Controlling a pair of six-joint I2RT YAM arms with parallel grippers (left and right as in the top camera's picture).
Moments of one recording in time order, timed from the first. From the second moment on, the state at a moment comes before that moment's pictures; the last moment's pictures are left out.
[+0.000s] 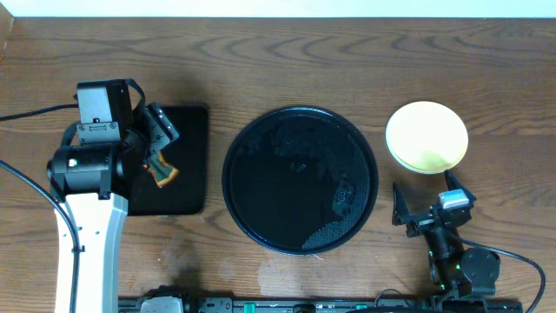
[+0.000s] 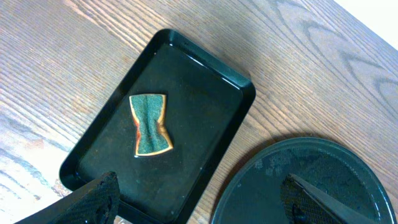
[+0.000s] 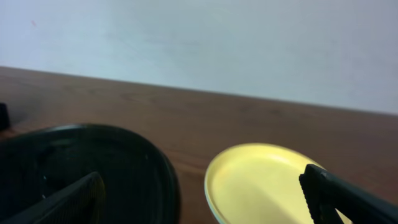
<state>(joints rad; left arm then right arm) 0.07 1.23 1.30 -1.02 -0.08 -0.51 0.00 0.01 0.01 -0.04 -0.22 -0.05</state>
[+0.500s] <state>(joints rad) 0.07 1.22 1.30 -1.02 -0.08 -0.51 0.00 0.01 0.01 -0.06 -0.14 -0.09</state>
